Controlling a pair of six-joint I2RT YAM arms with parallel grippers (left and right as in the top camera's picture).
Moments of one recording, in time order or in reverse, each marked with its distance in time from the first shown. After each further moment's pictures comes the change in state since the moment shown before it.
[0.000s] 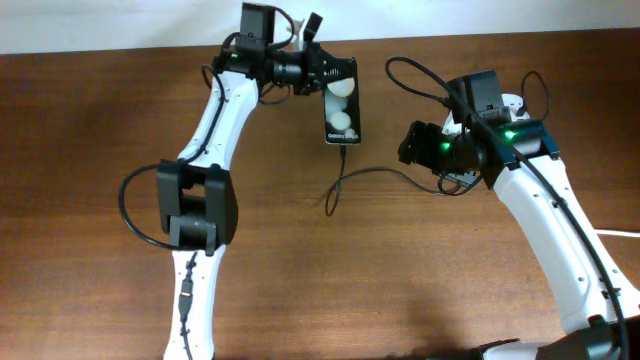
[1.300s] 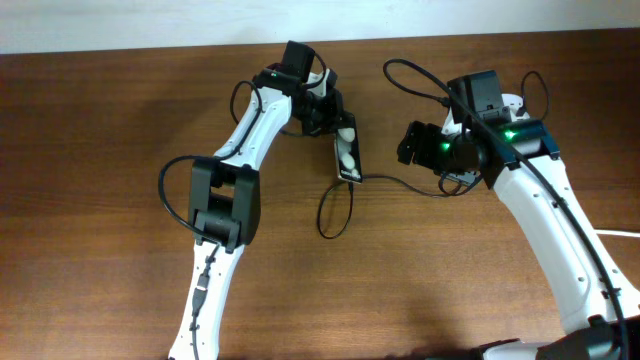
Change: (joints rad) left arm -0.101 0.122 0.000 -0.269 -0.430 0.052; right arm 0.000 0.000 0.000 0.000 0.003 -0.026
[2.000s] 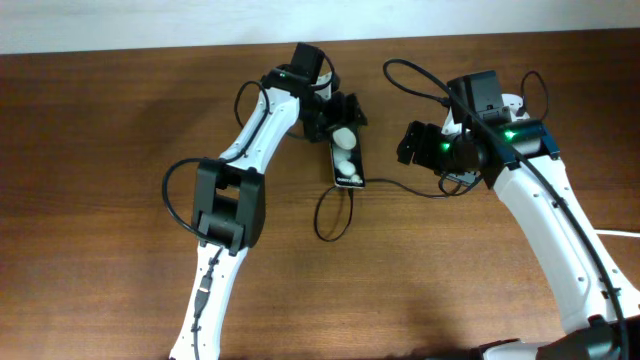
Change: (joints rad) left arm -0.033 -0.006 0.010 -0.043 -0.126 -0.004; right arm 0.000 0.000 0.000 -0.001 0.000 -0.002
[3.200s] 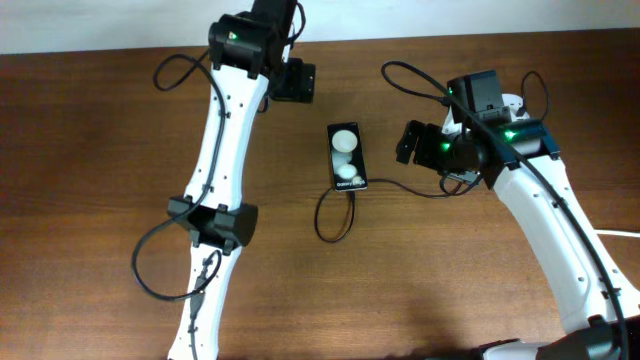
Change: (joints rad) left arm 0.038 -0.025 0.757 -0.779 -0.633 0.320; right arm 0.000 0.000 0.000 0.005 0.019 -0.024
